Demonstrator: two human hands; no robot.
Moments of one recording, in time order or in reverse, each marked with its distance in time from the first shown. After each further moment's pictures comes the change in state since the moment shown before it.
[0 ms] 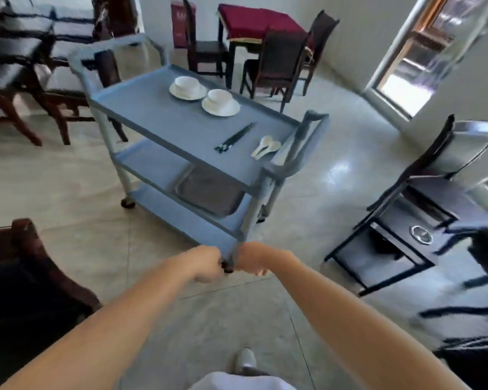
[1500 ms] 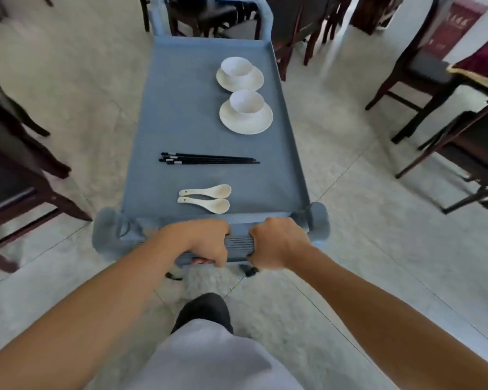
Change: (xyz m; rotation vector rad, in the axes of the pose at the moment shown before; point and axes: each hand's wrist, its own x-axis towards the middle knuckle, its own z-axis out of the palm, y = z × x) left_hand 0.478 0.278 -0.320 -0.738 0.131 -0.524; right_hand 0.342 0.399 -0.498 -0.858 0.268 -0.979
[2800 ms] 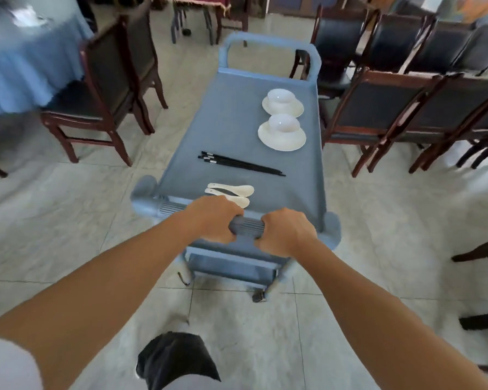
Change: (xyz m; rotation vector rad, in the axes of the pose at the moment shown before) left_hand 0.314 0.408 -0.114 -0.002 0.832 -0.481; right_hand 0.106 0.561 -0.059 -0.151 0.121 -0.617
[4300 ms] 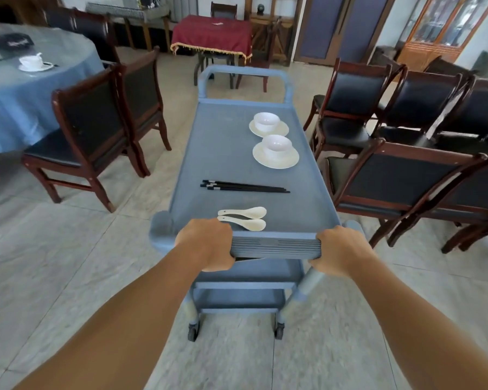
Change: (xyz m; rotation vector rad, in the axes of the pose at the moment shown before) left_hand 0.360 -0.032 -0.078 0.156 0.045 -0.362; right_hand 0.302 0.357 -0.086 -0.252 0.080 -0.024
